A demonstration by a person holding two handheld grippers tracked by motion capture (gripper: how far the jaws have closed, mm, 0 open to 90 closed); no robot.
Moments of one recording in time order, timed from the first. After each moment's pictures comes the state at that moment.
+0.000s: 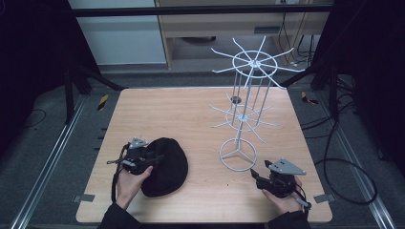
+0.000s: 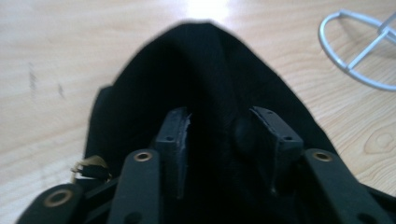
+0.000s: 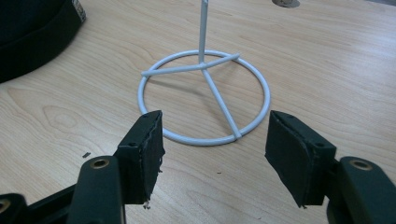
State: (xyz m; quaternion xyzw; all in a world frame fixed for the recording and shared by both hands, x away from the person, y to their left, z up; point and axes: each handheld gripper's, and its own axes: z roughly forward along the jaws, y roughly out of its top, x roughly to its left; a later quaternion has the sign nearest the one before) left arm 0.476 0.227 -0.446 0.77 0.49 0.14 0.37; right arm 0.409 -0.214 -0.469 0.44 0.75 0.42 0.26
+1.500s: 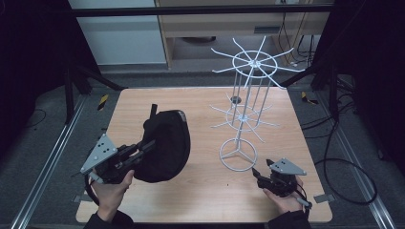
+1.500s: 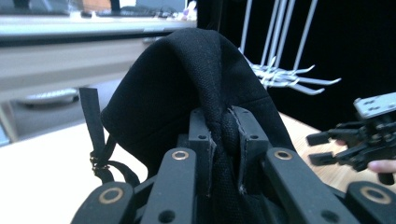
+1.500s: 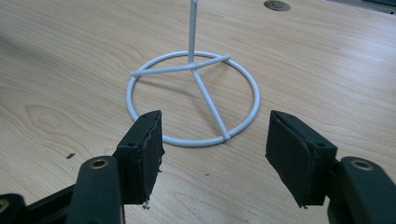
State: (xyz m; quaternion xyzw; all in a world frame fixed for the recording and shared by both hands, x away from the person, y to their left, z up) left arm 0.391 0.232 -0.323 0.70 0.30 0.24 0.60; right arm 0.411 -0.218 -0.473 0.44 0.75 0.42 0.28
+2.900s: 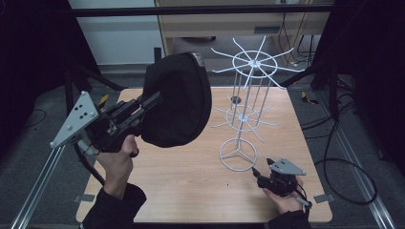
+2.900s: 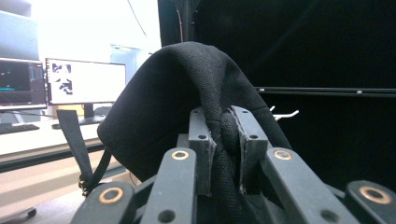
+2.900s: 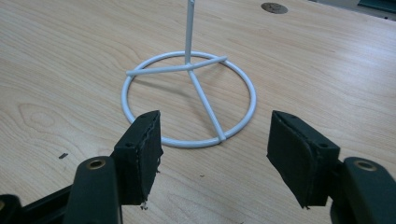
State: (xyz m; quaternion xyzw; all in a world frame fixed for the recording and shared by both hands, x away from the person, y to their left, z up) left arm 0.401 0.192 -0.211 0.60 0.20 0.26 0.73; right arm 0.412 -0.218 -0.474 0.43 0.75 0.41 0.29
